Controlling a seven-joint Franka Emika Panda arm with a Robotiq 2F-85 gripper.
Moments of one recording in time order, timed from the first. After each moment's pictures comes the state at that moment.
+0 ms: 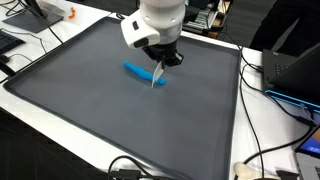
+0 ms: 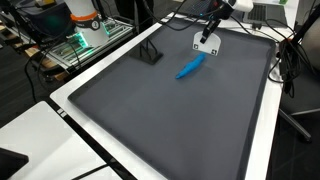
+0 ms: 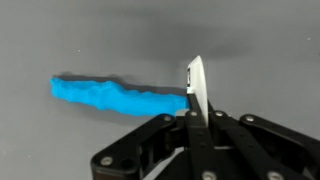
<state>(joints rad) 0.24 0.62 0.07 -1.54 -0.08 1.87 0.31</state>
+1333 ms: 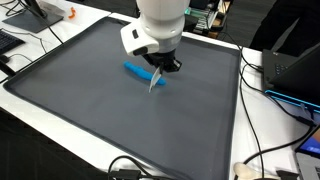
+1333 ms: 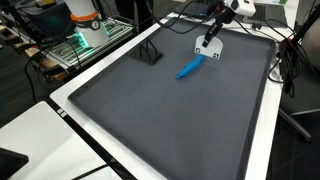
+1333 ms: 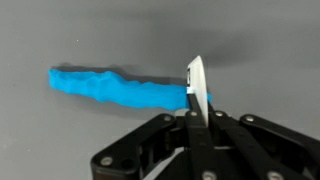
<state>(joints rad) 0.27 0.67 0.04 -1.49 -0.09 1.87 0.33</state>
